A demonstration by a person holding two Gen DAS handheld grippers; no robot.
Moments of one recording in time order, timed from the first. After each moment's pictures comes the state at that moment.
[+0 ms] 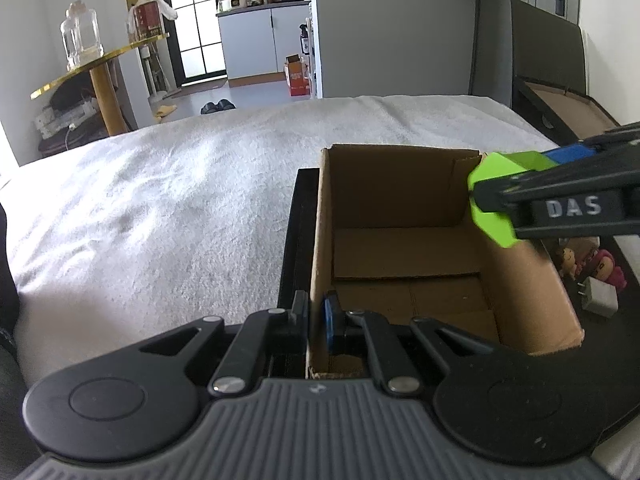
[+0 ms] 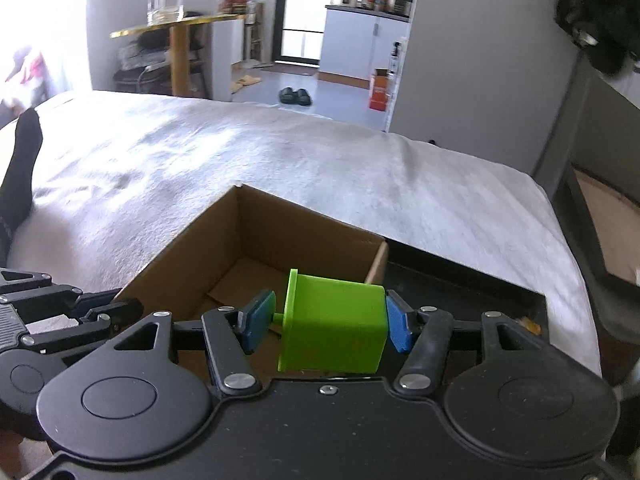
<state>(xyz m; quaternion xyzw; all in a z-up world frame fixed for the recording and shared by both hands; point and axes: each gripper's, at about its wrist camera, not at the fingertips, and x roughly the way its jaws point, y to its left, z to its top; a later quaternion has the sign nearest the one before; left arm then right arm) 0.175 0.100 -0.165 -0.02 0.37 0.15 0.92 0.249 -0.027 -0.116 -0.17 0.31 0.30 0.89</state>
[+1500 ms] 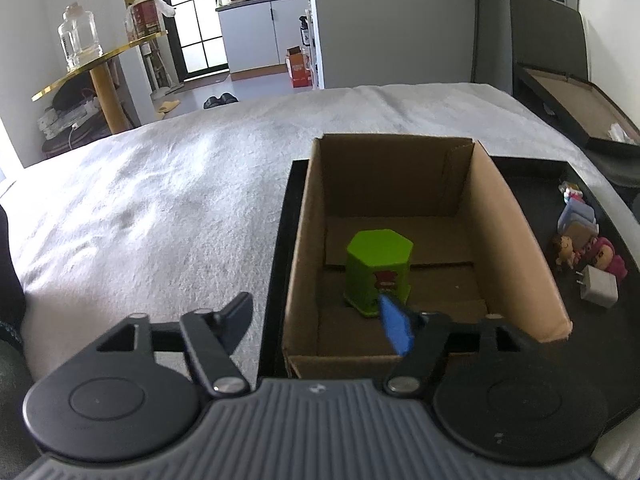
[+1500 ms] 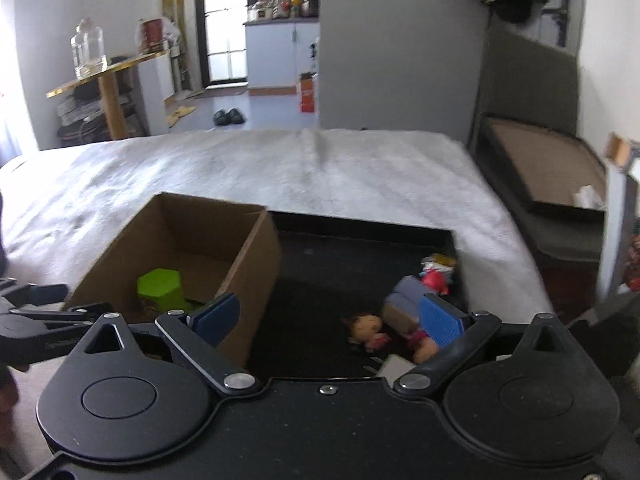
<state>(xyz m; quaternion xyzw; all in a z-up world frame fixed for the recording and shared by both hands) 0.178 0.081 -0.165 -0.01 0.38 0.16 0.91 0.228 -0.140 -0.111 -0.07 0.31 0.19 0.93</state>
